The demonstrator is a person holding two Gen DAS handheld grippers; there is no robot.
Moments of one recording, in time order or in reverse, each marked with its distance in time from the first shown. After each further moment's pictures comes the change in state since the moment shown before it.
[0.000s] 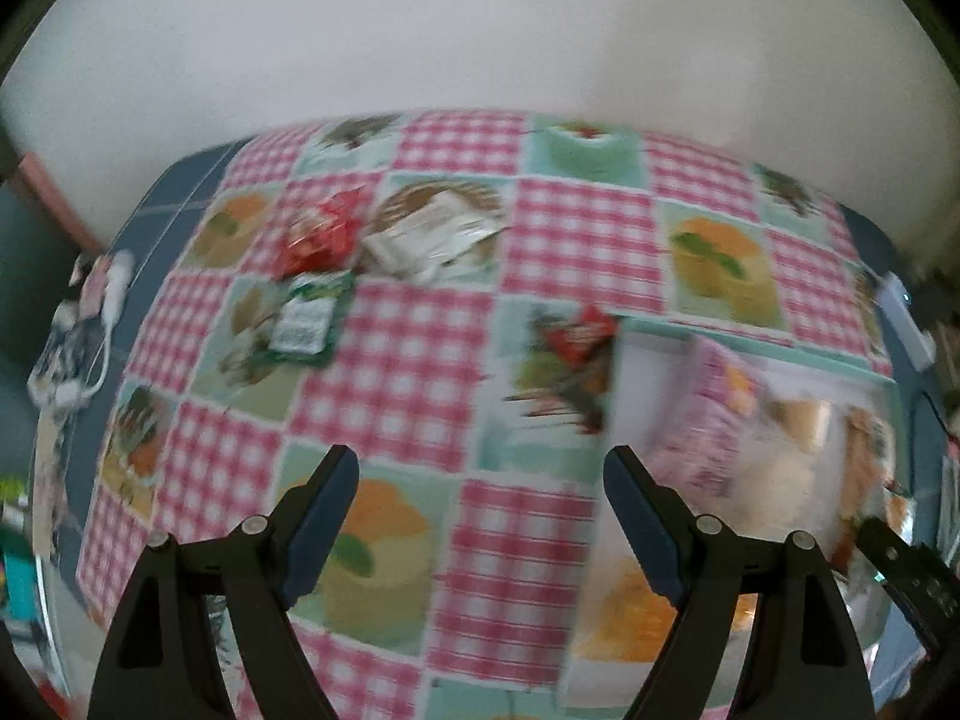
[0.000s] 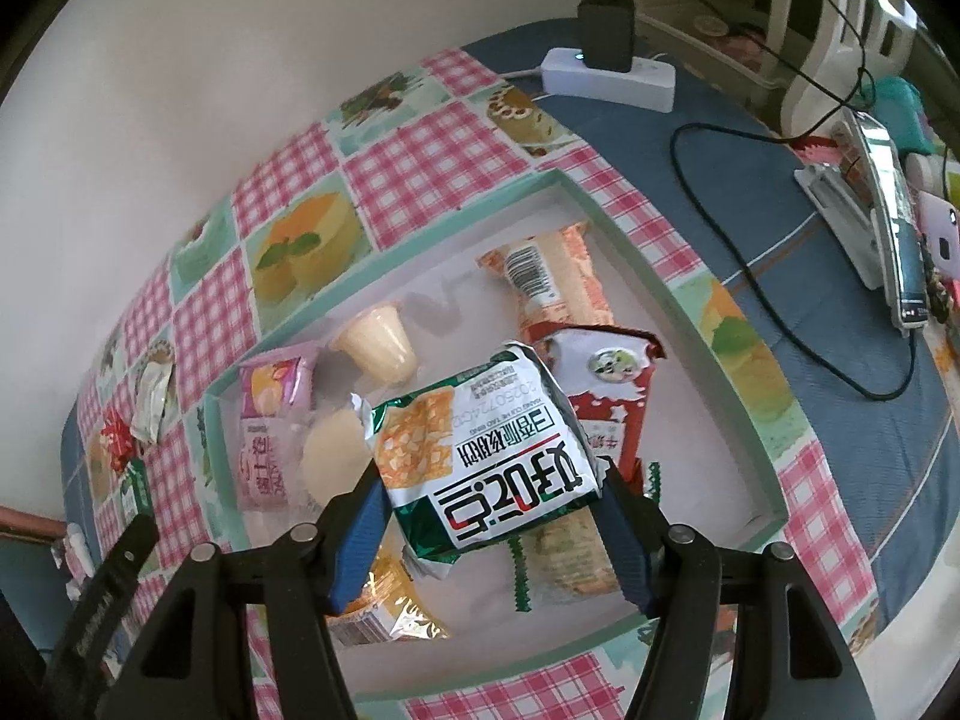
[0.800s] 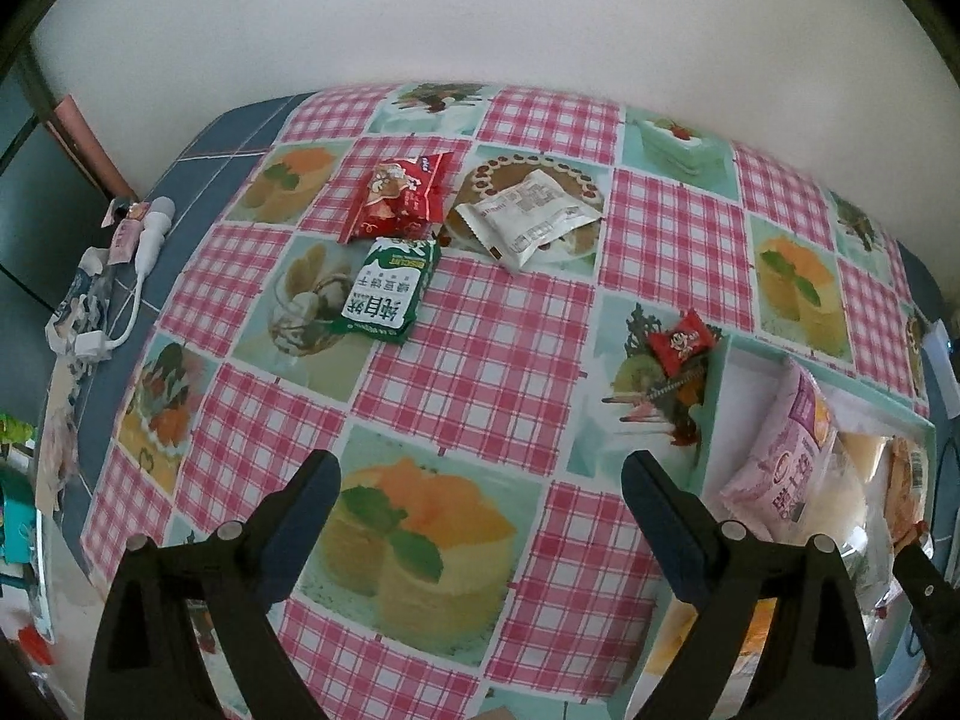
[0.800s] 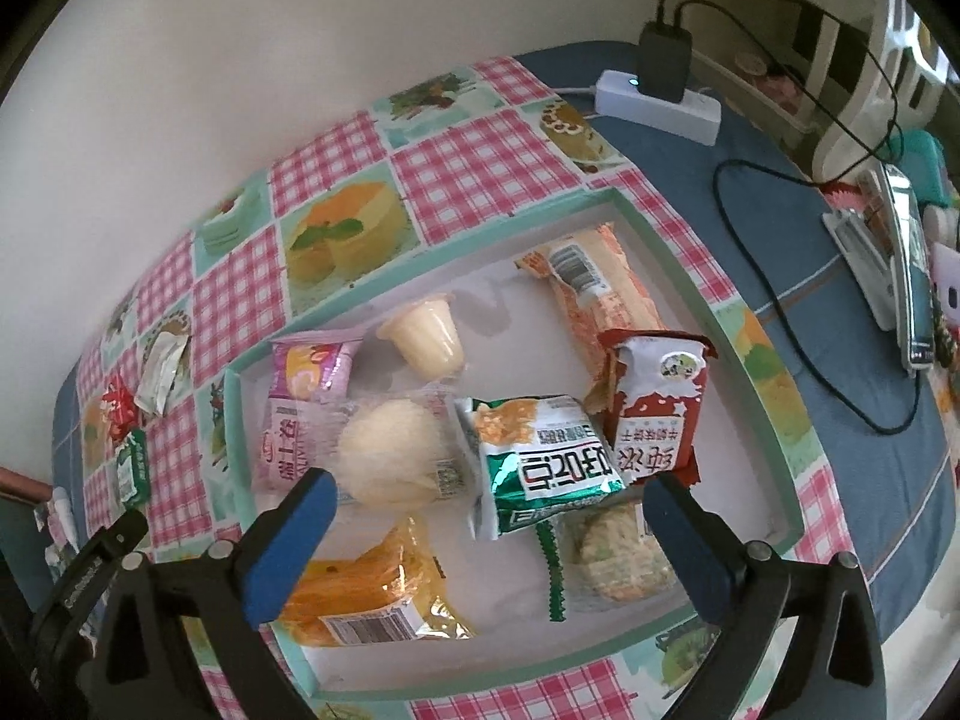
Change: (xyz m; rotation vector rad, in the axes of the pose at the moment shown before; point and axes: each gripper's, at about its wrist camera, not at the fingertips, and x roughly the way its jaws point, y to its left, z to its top) left arm 0.015 0.037 0.002 -0.088 0.042 0.047; right arm -0.002 0.024 -0.003 -0.103 -0.033 -0.001
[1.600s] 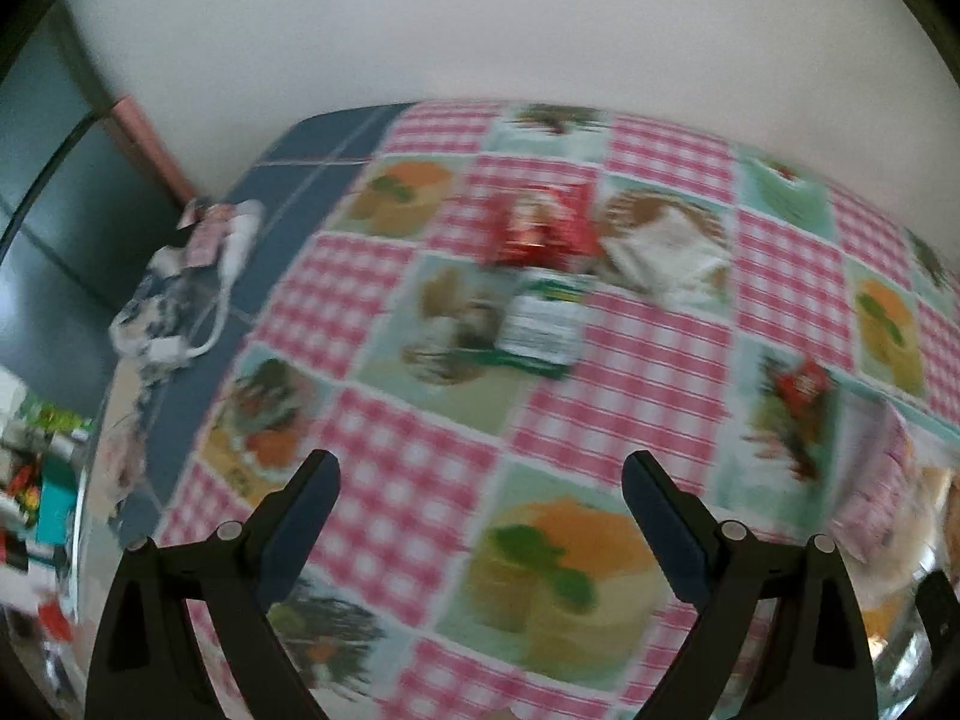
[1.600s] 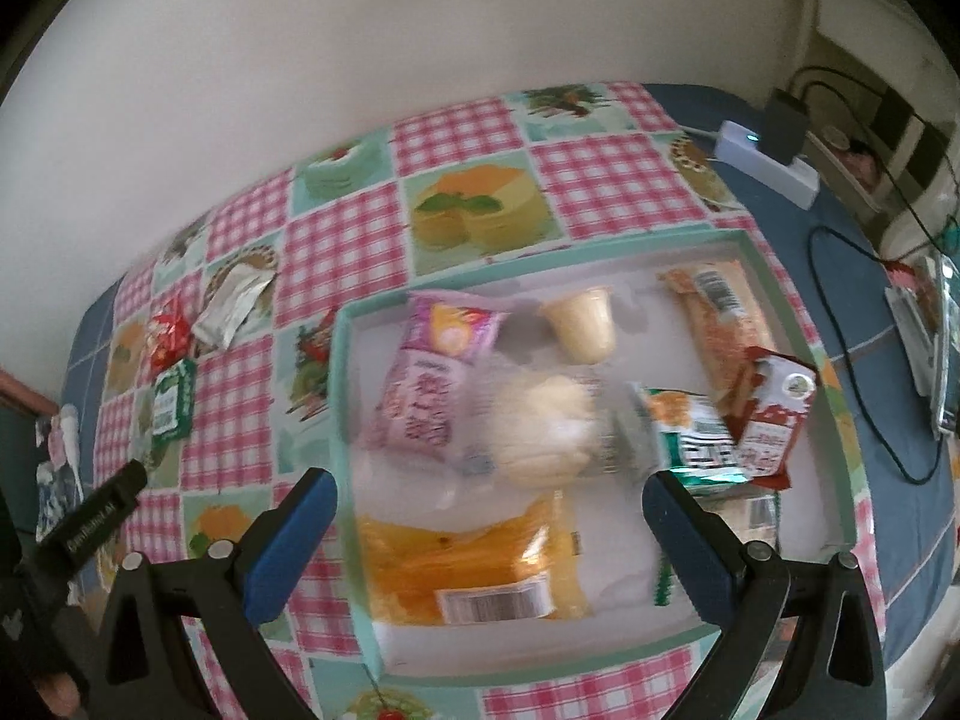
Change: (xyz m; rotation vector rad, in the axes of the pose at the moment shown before) left arm 0.001 0.073 0.011 -0.070 -0.040 0.167; right arm -0.008 0.081 -0.025 -0.194 -0.024 0.043
